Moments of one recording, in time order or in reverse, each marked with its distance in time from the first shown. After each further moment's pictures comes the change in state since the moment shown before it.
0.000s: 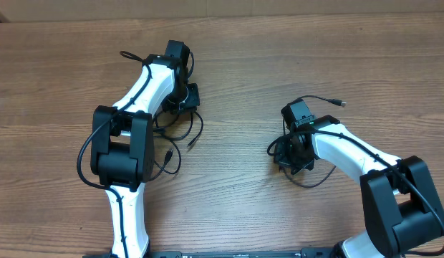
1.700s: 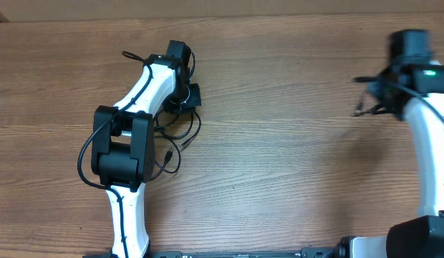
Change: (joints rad) left arm -0.006 0.000 0.000 0.001 0.018 0.008; right arm -0.506 -0.155 0.613 -0.421 0.462 0.175
